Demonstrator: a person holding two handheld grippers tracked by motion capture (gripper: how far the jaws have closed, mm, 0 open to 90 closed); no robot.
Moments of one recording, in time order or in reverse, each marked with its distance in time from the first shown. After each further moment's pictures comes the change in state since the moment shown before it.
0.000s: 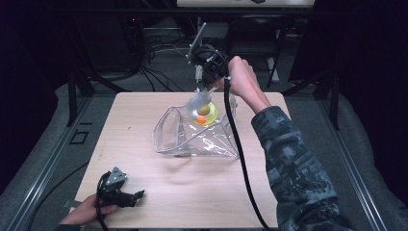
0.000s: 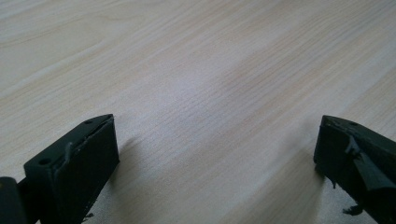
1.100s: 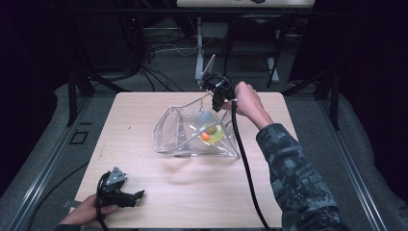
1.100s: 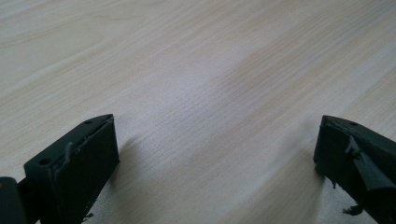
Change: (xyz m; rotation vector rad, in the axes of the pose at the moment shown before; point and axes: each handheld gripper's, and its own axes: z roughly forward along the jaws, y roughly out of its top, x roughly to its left) left arm 0.000 0.000 0.000 0.000 0.000 -0.001; right arm -0.004 -0.046 0.073 0.120 0.091 0.052
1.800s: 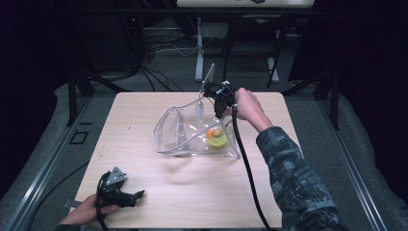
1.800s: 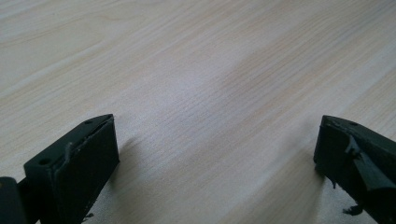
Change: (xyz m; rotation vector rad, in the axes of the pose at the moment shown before) left arm 0.000 0.000 0.000 0.001 0.000 0.001; right arm -0.002 -0.007 0.026 0.093 0.028 0.005
